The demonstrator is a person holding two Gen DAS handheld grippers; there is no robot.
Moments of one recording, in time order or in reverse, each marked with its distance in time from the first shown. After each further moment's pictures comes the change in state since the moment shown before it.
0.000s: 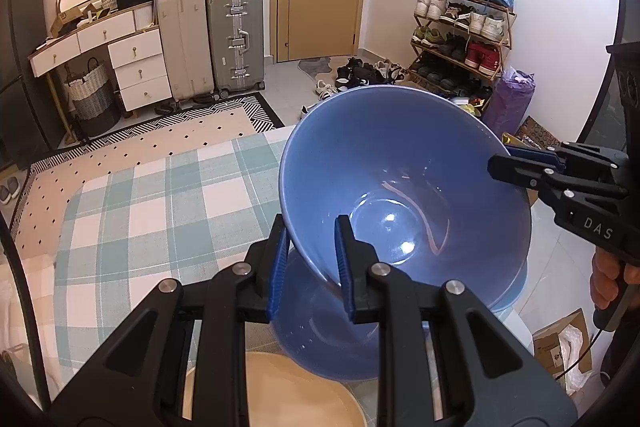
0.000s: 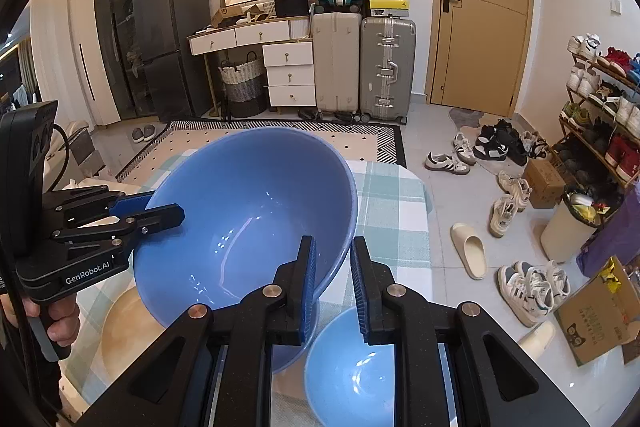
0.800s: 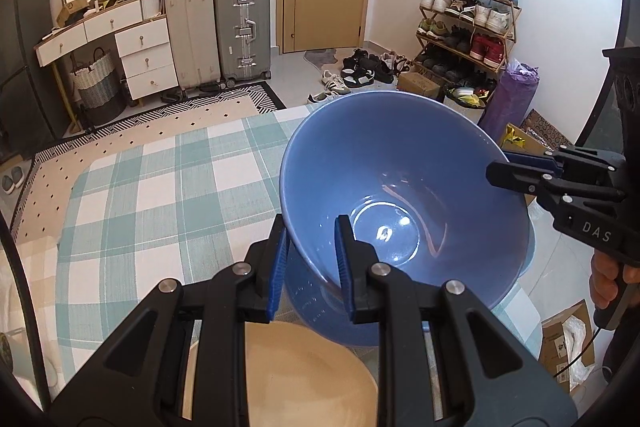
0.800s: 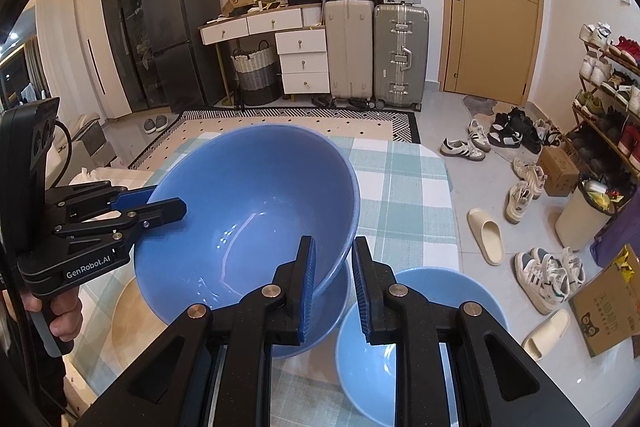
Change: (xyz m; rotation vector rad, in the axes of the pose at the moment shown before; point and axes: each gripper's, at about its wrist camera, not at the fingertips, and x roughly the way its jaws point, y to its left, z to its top) left arm -0.001 0.018 -0.039 -0.017 0.032 0.015; right arm 0.011 0.016 -0.027 0.004 0.043 0.050
